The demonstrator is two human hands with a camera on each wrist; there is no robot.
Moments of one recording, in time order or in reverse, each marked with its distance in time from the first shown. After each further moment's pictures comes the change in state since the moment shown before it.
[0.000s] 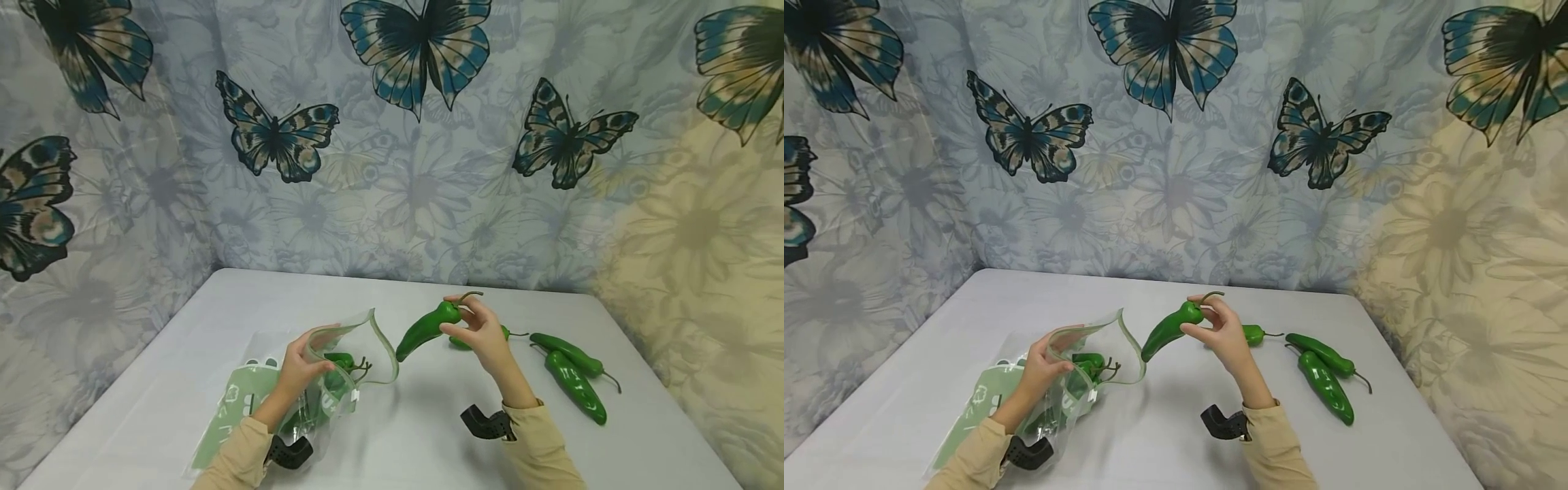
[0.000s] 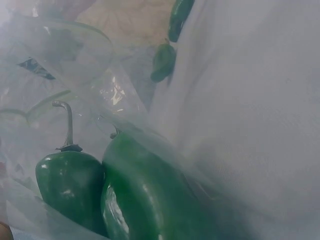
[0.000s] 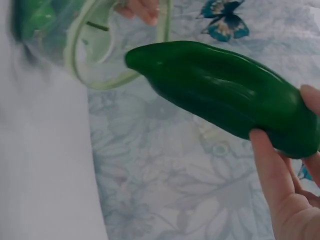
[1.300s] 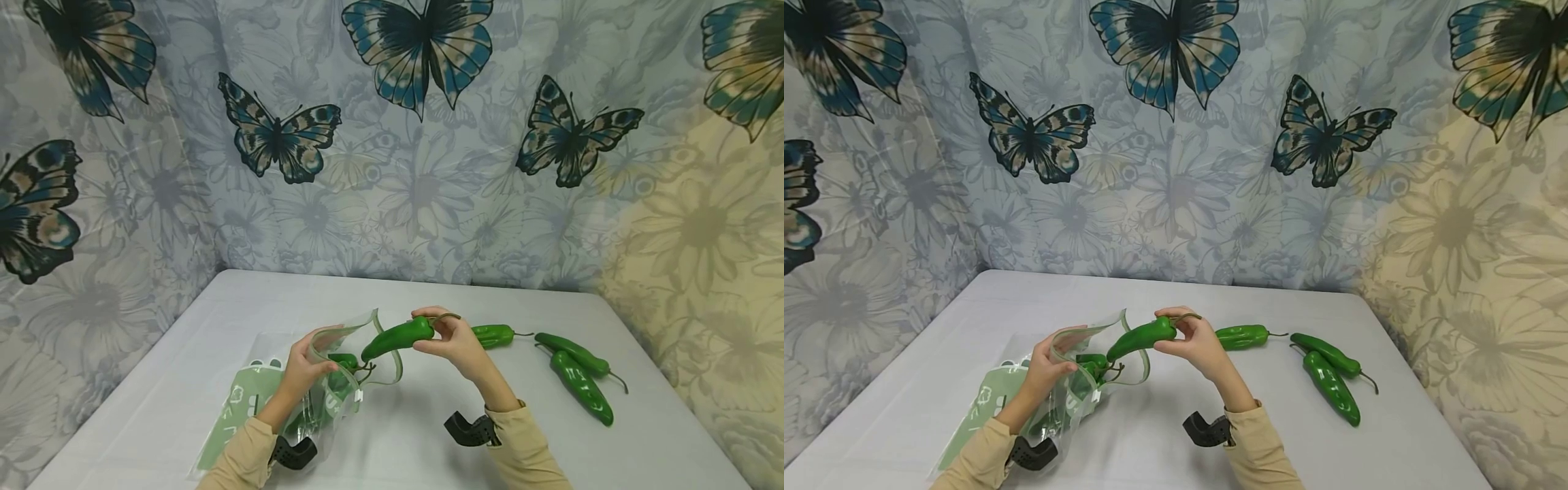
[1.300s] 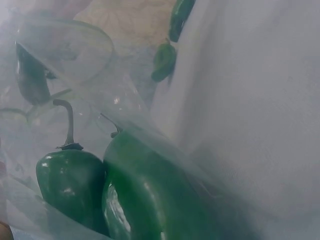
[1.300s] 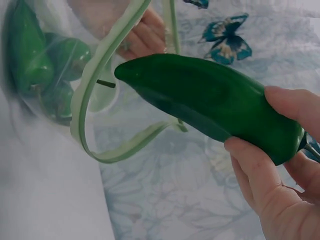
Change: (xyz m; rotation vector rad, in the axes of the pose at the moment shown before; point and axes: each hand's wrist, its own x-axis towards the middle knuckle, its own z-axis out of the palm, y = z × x) left_hand 0.006 0.022 0.007 -0.050 -0.006 0.063; right_hand 0.003 0.004 0.033 0.057 -0.204 0.150
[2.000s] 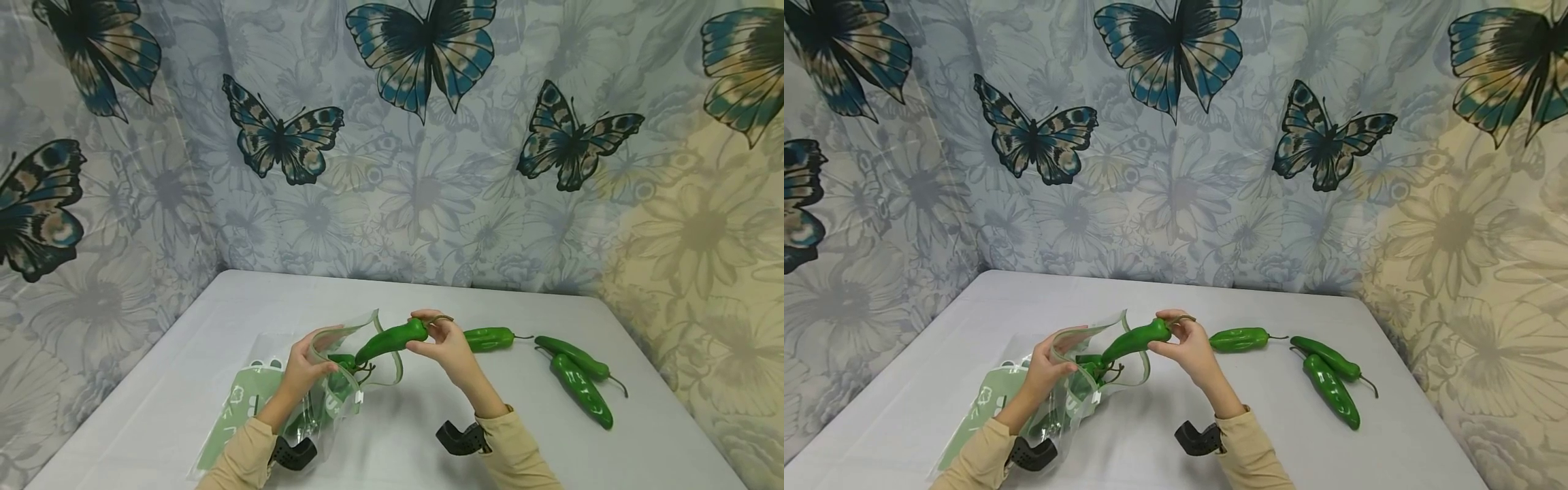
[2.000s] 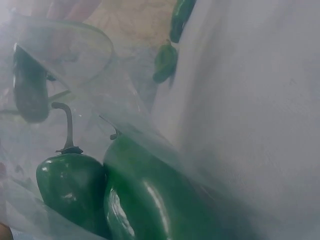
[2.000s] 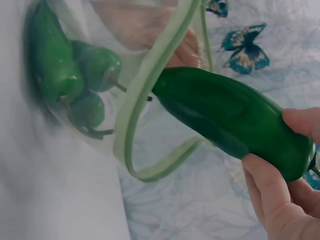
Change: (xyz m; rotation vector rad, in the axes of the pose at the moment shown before) left_hand -0.002 -0.007 -0.003 0.001 0.007 0.013; right_hand 0.002 0.011 0.016 0.020 0.126 0.011
